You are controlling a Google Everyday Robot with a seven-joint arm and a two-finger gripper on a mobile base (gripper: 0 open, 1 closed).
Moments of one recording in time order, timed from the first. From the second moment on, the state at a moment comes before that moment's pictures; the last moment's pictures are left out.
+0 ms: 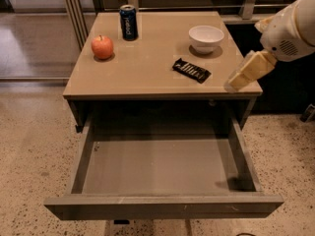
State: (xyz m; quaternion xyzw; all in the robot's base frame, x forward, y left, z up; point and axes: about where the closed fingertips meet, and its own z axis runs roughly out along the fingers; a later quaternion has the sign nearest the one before) arm 0.559 -0.199 0.957 -0.50 0.79 0.02 0.36
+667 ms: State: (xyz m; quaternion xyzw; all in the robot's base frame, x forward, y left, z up) arm 0.584 -0.193 0.950 -0.48 0.79 0.03 0.39
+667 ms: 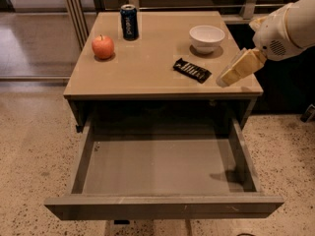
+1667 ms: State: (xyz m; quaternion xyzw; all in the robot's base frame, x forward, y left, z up) arm 0.618 -0.157 0.909 -0.42 0.79 0.12 0.43
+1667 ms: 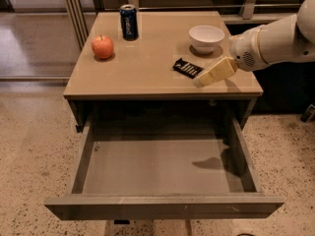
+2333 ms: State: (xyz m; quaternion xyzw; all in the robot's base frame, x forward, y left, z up) arm 0.645 -0.132 0.882 -0.39 0.79 0.15 0.44
